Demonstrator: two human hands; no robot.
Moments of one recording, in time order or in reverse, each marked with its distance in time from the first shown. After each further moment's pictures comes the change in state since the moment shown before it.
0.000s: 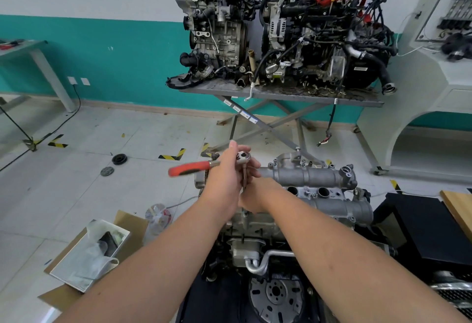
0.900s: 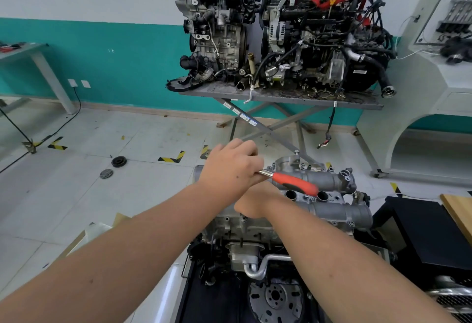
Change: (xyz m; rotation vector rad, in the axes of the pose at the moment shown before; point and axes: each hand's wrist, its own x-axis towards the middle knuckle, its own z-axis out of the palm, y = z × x) left_hand 0.017 0.026 -0.009 1.790 -0.218 1.117; right_hand -0.011 -0.003 -0.005 0.095 0.094 0.027
